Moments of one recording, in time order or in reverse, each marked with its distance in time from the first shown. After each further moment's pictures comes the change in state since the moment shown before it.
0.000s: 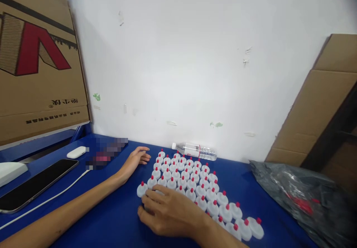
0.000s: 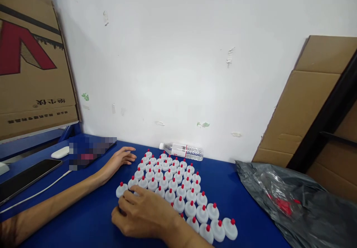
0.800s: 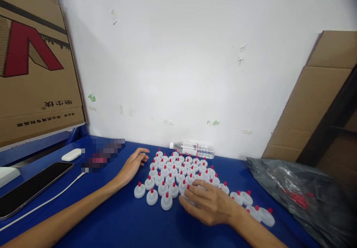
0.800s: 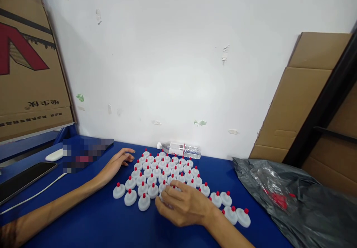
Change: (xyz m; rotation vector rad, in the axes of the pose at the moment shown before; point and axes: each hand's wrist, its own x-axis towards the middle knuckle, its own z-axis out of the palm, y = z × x) left_hand -0.016 0.006 0.012 0.254 0.022 0.167; right_hand -0.087 0.031 -0.050 -0.144 0.134 0.006
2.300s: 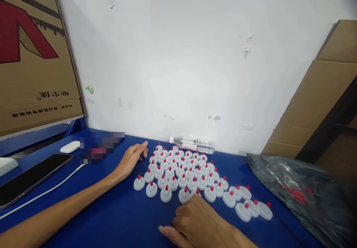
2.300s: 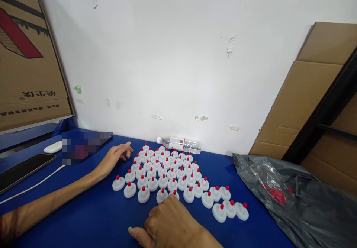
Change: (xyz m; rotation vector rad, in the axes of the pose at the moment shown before) left_hand -0.006 0.007 -0.003 0.138 -0.036 0.153; right_hand 0.049 -0.052 -0.010 0.394 -0.824 0.454
